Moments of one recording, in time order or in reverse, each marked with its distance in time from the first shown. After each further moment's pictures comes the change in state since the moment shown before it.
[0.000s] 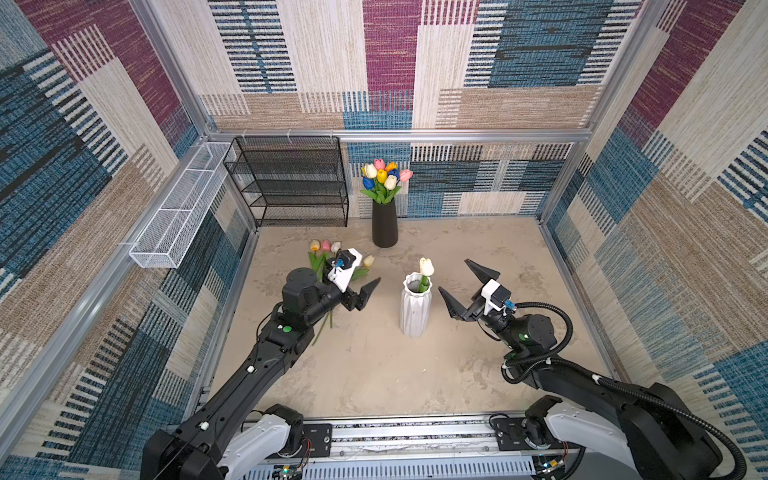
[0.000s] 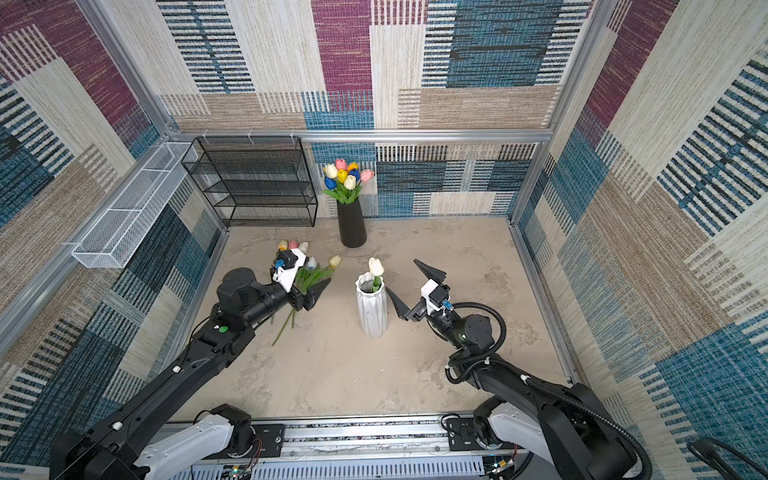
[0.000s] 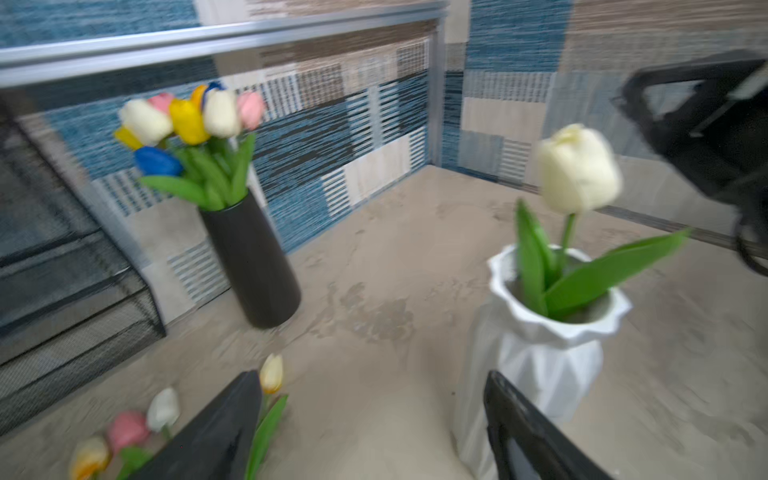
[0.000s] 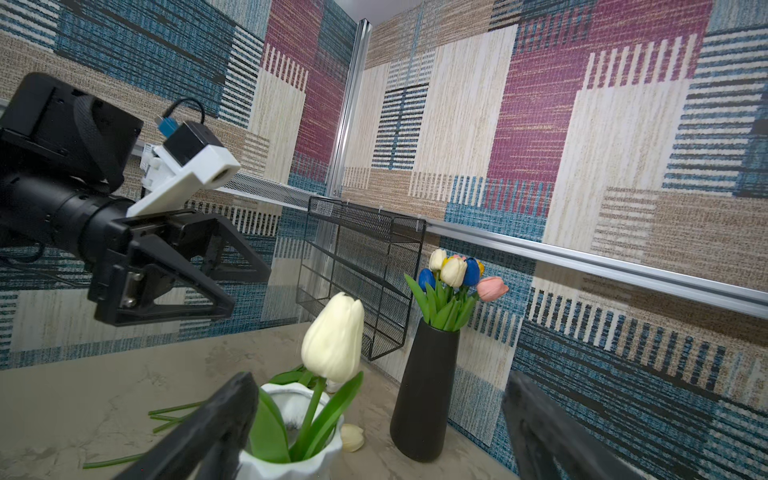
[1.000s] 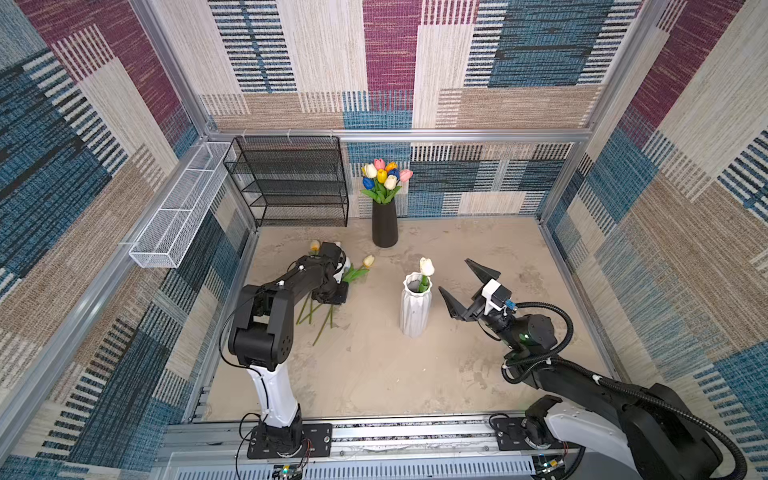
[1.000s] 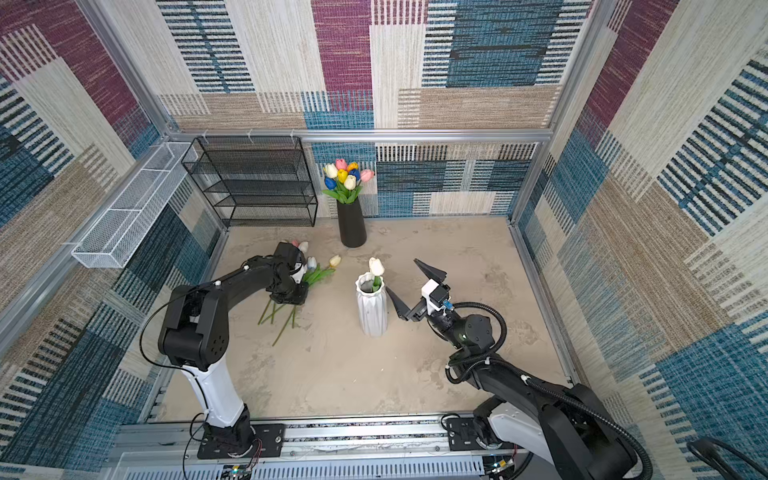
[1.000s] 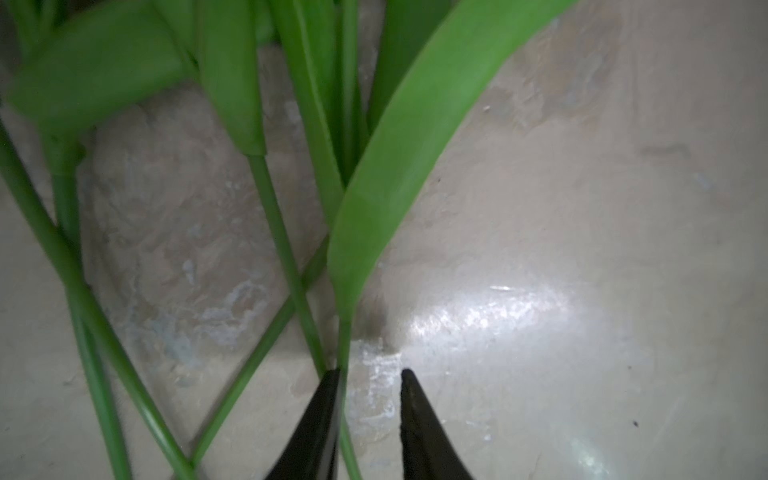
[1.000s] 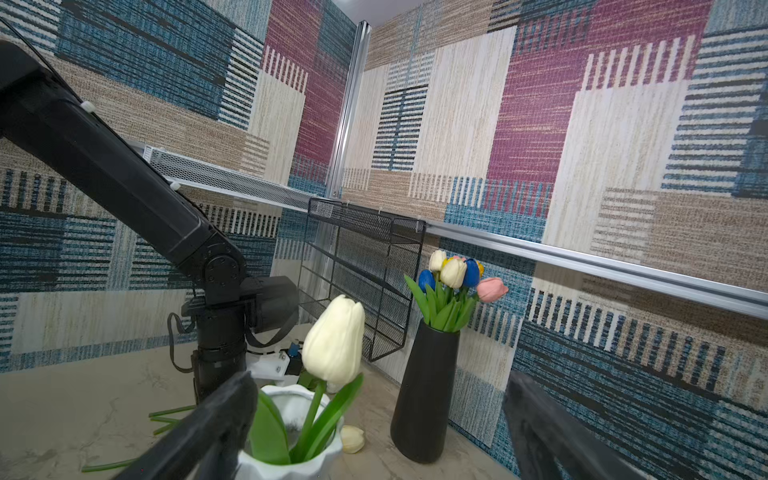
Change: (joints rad) left arm 0.093 0.871 0.567 -0.852 -0.306 -0.178; right arm 0.000 0.000 0.000 0.000 0.001 0.003
